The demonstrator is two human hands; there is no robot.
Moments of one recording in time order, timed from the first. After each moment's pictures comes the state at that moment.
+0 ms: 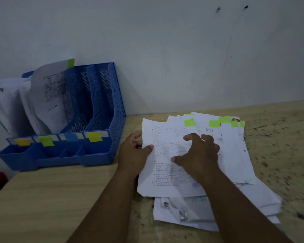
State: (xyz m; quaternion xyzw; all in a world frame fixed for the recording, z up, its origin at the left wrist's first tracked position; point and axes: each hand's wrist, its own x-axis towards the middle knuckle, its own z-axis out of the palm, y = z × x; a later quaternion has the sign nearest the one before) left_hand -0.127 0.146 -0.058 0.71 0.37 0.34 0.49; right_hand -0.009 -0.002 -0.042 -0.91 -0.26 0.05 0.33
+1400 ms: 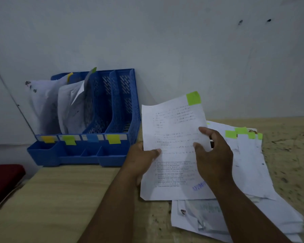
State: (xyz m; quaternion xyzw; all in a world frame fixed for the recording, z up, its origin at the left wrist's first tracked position) left_hand -0.161 0.147 -0.026 0.64 0.35 0.28 0.62; right_hand -0.027 0.007 -0.029 -0.73 -0.27 -0.05 0.62
